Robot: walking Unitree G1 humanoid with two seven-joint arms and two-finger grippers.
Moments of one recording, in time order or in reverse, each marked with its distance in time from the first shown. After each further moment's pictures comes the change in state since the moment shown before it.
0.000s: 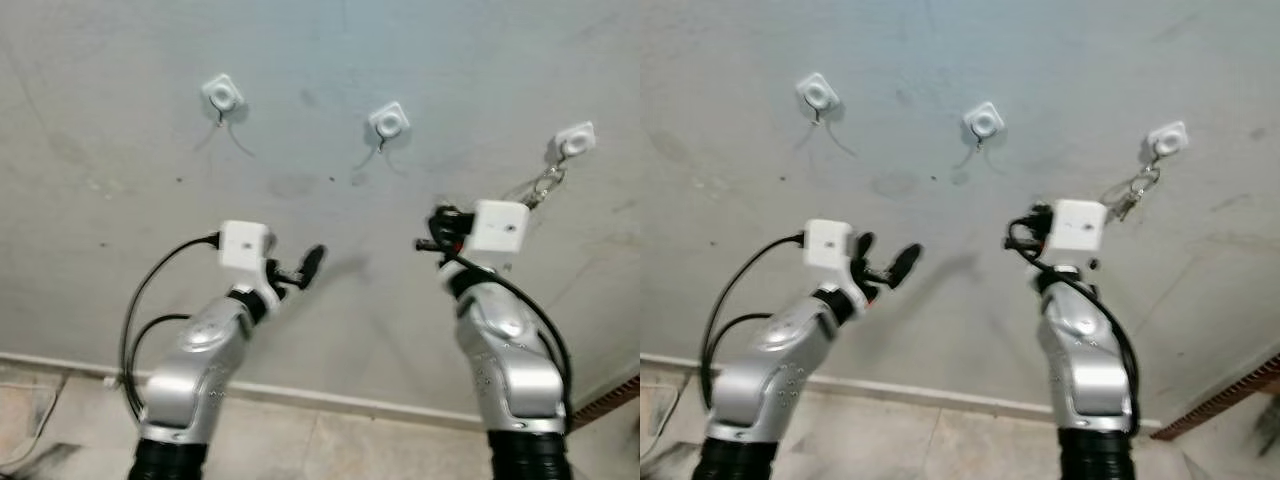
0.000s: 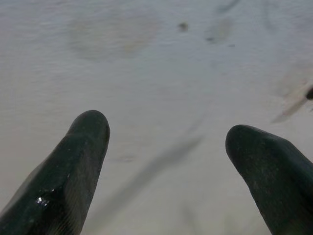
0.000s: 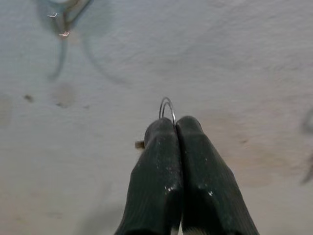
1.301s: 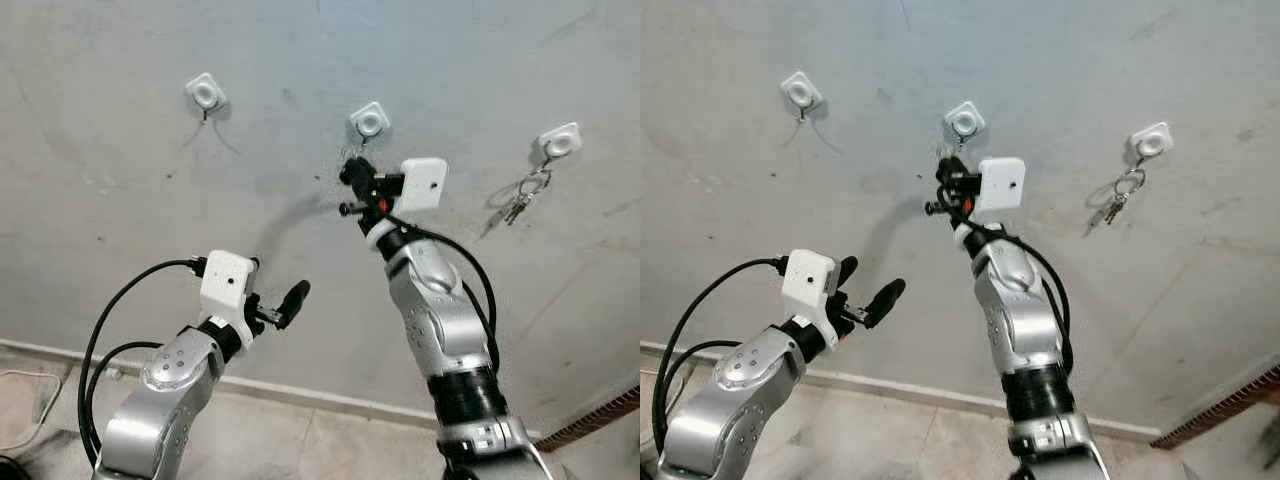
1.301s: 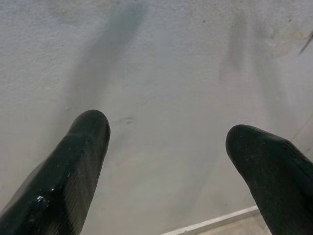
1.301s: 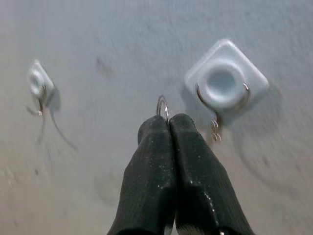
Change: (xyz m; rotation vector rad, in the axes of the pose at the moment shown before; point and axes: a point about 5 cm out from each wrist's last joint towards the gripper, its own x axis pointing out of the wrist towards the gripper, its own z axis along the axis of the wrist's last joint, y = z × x) left arm -0.041 0.008 -0.015 0.160 0.097 -0.058; right arm 0.047 0.074 0.027 0.181 -0.207 0.339
